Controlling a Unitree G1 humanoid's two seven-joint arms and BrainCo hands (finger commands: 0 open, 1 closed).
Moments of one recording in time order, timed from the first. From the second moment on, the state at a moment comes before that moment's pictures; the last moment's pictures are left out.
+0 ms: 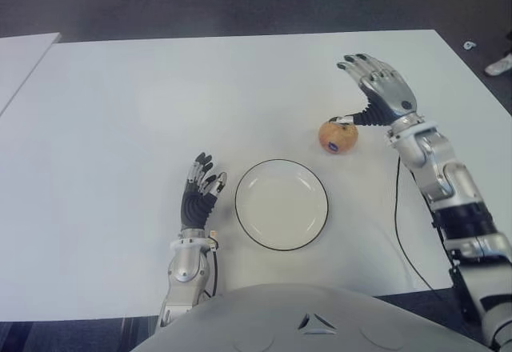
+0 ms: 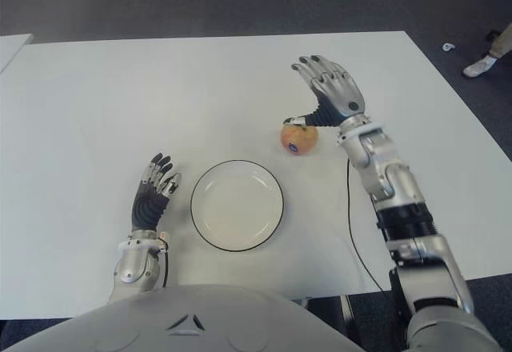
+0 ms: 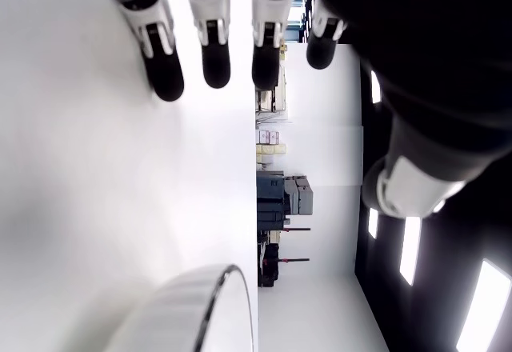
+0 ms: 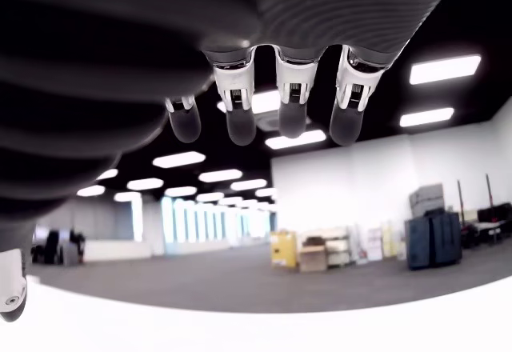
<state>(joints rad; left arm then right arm) 0.51 -0.08 -0.12 -0.11 0.08 -0.21 0.12 -0.36 -0.65 0.20 0.19 -0.88 -0.25 -0.09</state>
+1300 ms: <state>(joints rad) 0.58 -0.07 -0.13 -0.17 0.08 -0.21 0.11 -0.72 -0.56 0.42 0.96 -0.83 -0.41 -0.30</state>
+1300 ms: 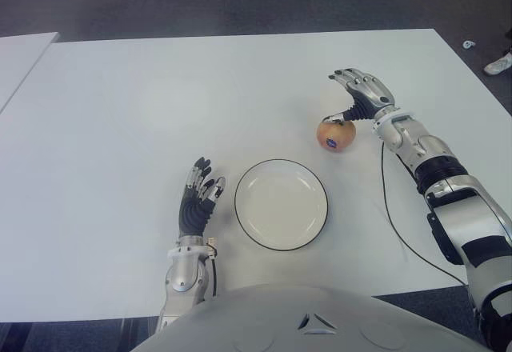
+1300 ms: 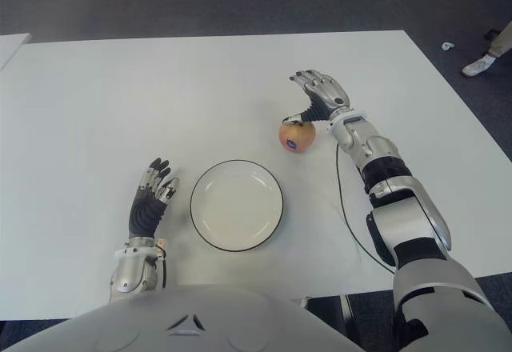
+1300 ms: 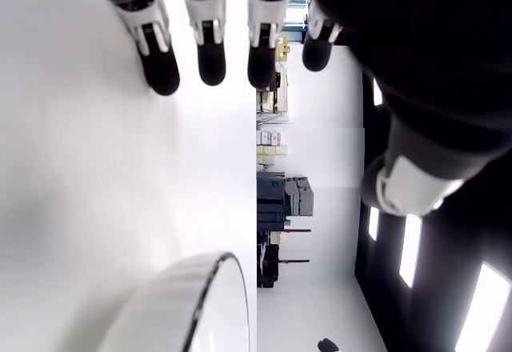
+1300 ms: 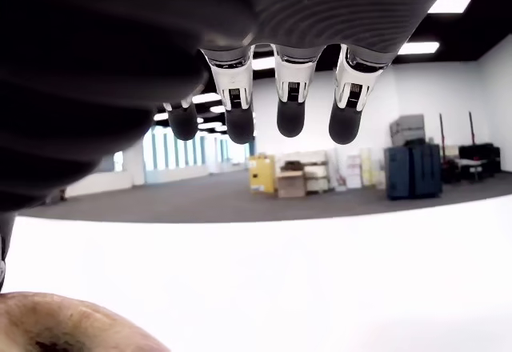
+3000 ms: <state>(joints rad) 0.55 -0.06 -0.12 -0.14 0.06 -0.23 0.10 -0.47 -0.65 0.42 0.54 -0.82 -0.41 -0.20</state>
